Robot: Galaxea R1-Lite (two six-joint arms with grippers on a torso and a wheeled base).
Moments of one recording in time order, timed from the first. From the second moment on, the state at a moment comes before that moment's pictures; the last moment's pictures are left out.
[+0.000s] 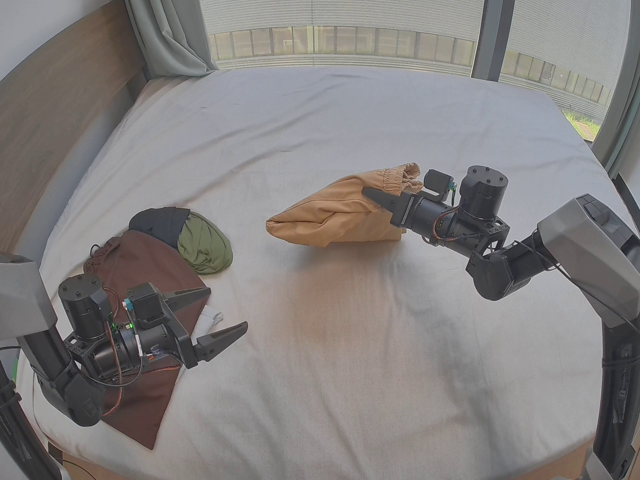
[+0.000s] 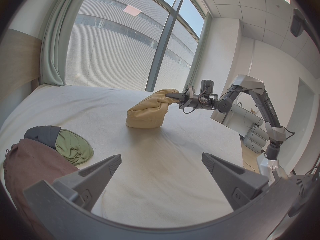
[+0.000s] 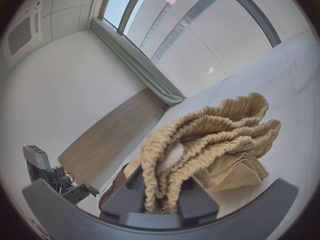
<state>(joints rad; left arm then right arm) -0.19 1.98 -0.26 -1.55 -0.61 0.04 0.37 2.33 -1.37 -1.04 0.51 0.49</state>
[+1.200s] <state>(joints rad) -0.17 1.98 -0.25 -1.55 -0.64 0.04 0.34 2.49 -1.70 -0.89 0.50 0.46</state>
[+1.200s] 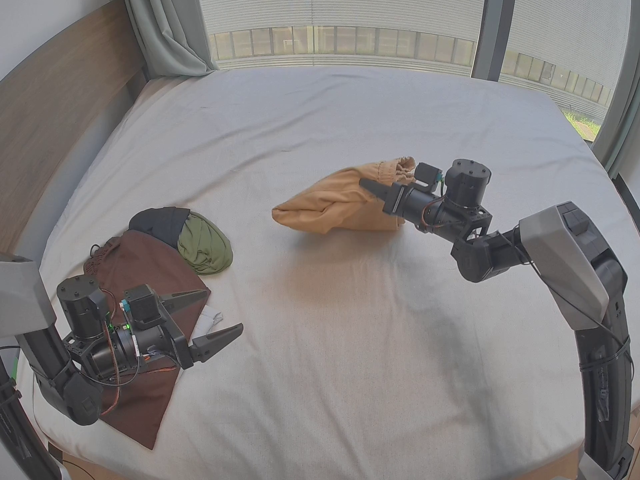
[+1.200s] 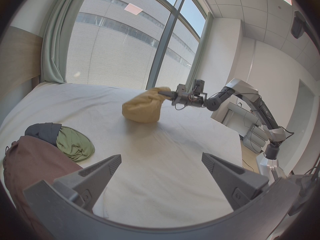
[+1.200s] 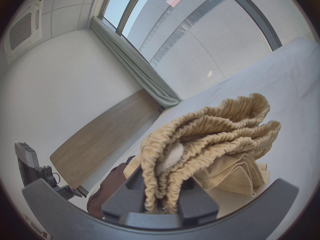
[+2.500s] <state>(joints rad) -0.17 1.99 -0.24 -1.55 -0.64 0.04 0.34 2.62 -1.20 -1.29 0.47 0.43</state>
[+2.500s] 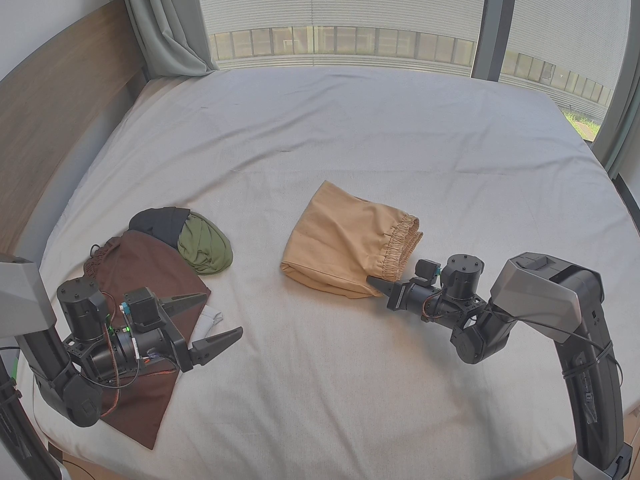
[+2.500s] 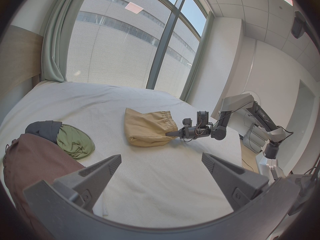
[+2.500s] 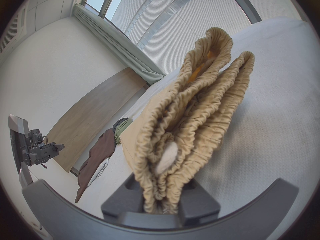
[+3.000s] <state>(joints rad) -0.17 1.99 -0.24 -1.55 -0.64 0.04 0.29 2.59 -1.14 -1.34 0.46 0.43</state>
